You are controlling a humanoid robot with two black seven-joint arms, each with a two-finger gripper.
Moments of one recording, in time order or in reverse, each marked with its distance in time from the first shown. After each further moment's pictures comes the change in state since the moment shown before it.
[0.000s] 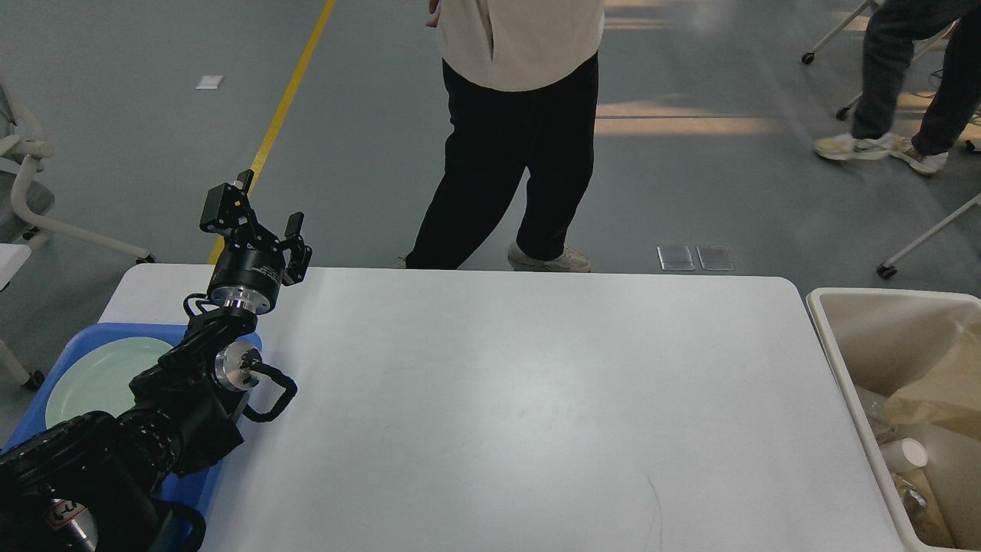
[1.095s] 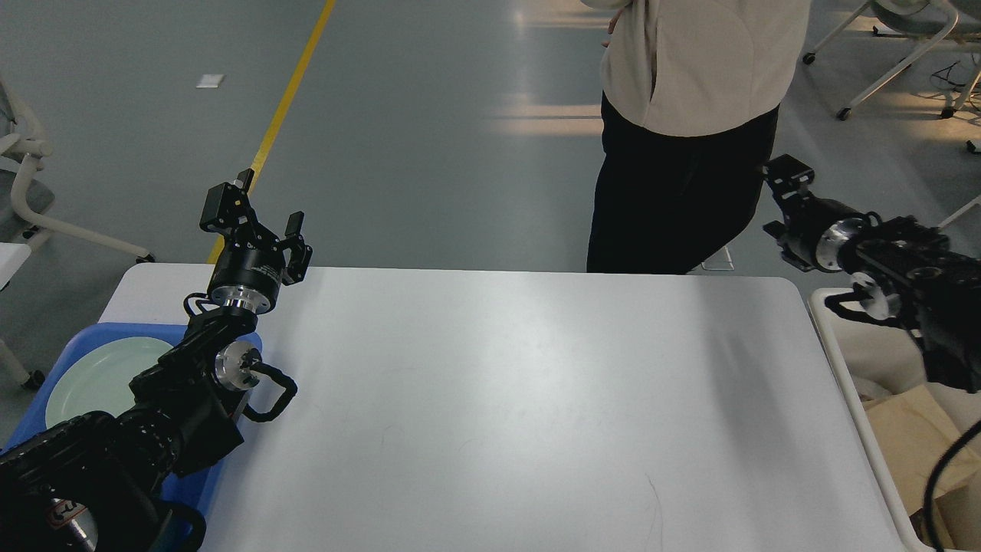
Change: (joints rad) left arm -0.001 0.000 0.000 0.000 0.000 0.000 0.000; right arm 0.139 0.441 0.711 -0.070 -0.001 -0.014 0.001
